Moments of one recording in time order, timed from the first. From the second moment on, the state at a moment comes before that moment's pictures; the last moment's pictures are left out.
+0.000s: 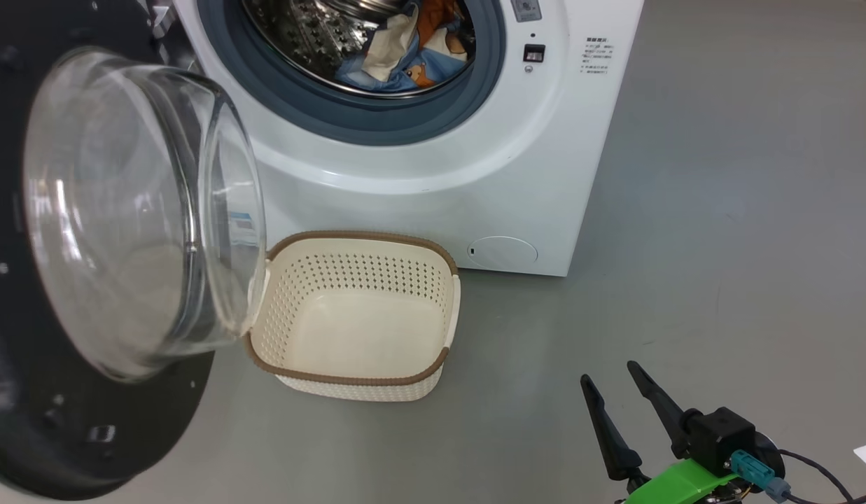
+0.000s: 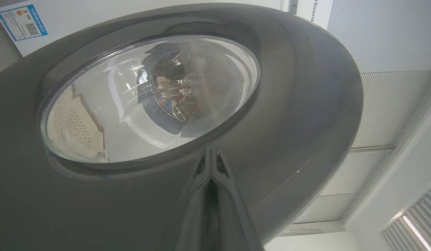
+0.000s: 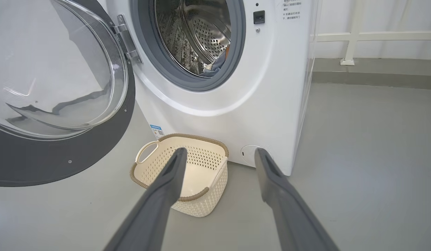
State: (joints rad) left arm -0.21 0.32 0.59 0.31 -1.76 -0.12 0.93; right arm -0.06 -0.05 0.12 0.26 0.16 0.13 -0.26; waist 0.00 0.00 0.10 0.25
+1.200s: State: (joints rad) left arm -0.23 0.04 0.34 -0.01 -1.74 -0.12 0.81; right arm -0.10 -0.05 0.13 0.24 0.22 0.13 -0.26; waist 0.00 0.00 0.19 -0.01
